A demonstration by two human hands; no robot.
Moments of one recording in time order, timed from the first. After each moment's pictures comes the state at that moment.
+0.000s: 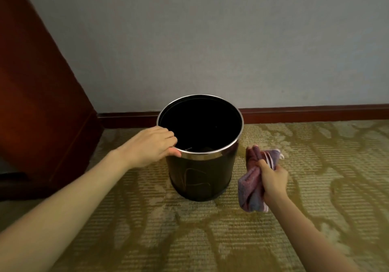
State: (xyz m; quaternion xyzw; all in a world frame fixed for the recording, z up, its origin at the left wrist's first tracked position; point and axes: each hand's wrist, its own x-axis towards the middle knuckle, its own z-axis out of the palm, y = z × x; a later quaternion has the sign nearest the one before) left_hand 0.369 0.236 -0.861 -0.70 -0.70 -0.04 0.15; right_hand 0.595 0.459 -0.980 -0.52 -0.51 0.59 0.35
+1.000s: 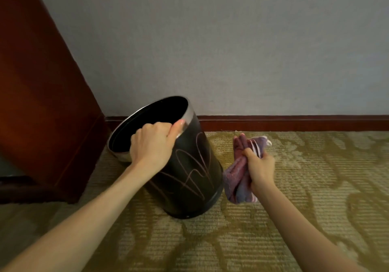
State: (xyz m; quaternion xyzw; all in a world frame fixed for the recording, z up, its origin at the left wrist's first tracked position) left_hand 0.395 0.244 -0.839 -0.33 -0.90 -0.23 0.20; right_hand 0.525 0.437 -0.940 -0.47 -0.53 0.62 0.34
